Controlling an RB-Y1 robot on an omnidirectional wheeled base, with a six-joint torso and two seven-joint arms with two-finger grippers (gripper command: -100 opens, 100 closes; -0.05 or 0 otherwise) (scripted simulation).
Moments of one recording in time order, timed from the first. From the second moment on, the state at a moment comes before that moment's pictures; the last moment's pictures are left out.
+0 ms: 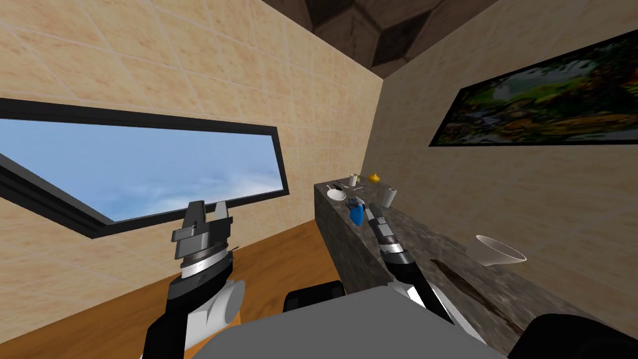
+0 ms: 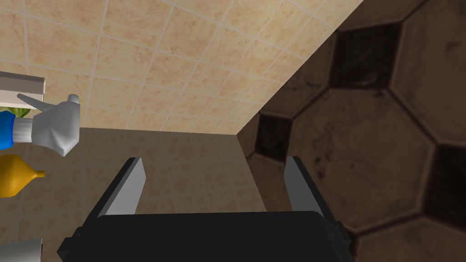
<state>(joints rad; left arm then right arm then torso) 0.48 -0.02 0.07 -2.29 0.12 -0.62 -0.17 0.69 -0.20 -0.04 -2.23 -0.02 -0.49 0.14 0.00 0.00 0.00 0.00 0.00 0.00</state>
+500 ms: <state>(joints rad) 0.48 -0.02 0.07 -2.29 0.12 -0.62 -0.17 0.81 -0.23 -0.10 -2.19 0.05 -0.47 0.21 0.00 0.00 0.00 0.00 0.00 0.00</state>
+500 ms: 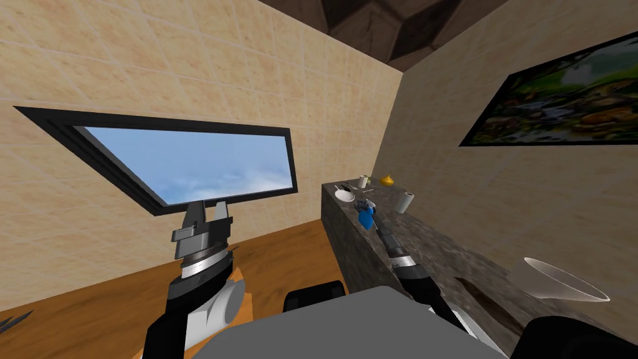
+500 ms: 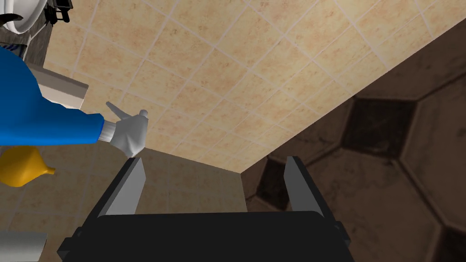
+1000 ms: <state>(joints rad) 0.48 -0.02 0.07 -2.29 0.12 -0.62 -0.17 0.94 -0.28 -0.18 -2.13 0.09 -0.45 0.28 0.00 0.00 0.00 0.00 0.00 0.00</state>
